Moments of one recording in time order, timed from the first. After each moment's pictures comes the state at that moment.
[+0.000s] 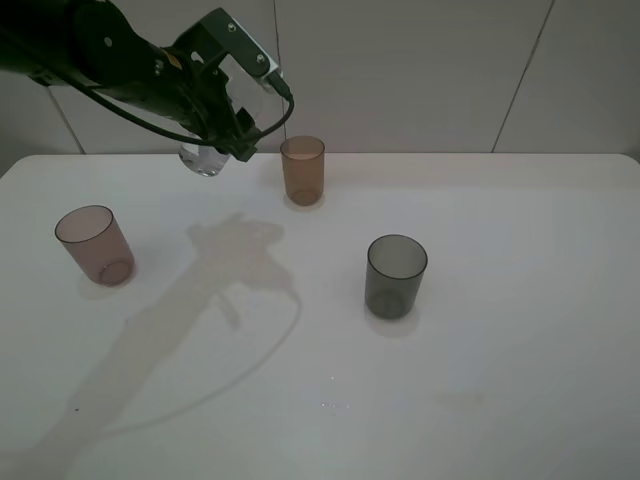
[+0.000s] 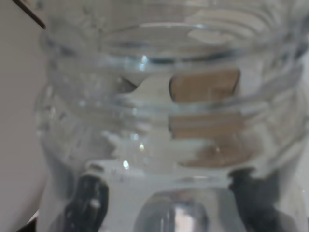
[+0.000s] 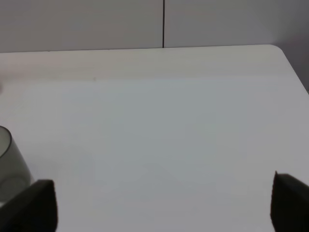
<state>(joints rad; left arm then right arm) -0.41 1.85 -1.22 -0.14 0.07 0.69 -0.11 0.00 -0.52 0.00 1.06 -0.01</state>
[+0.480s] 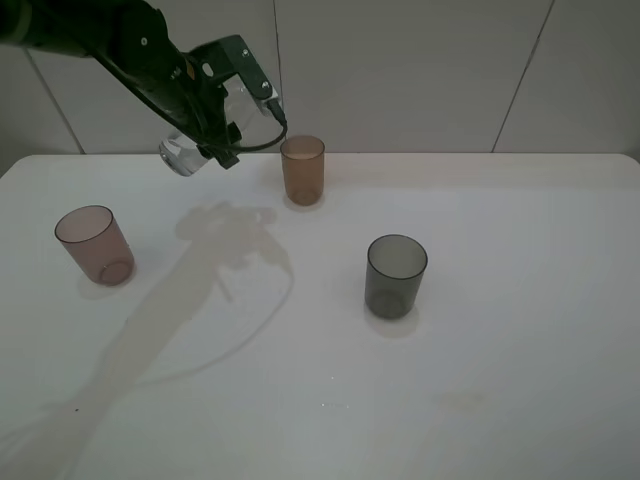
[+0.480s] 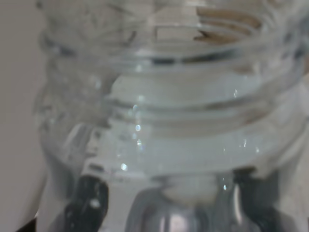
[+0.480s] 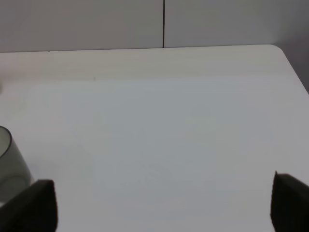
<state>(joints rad) -0.39 2.00 -1.42 0.25 0.34 0.51 -0.11 0.00 -0.52 0.00 1.06 -0.01</state>
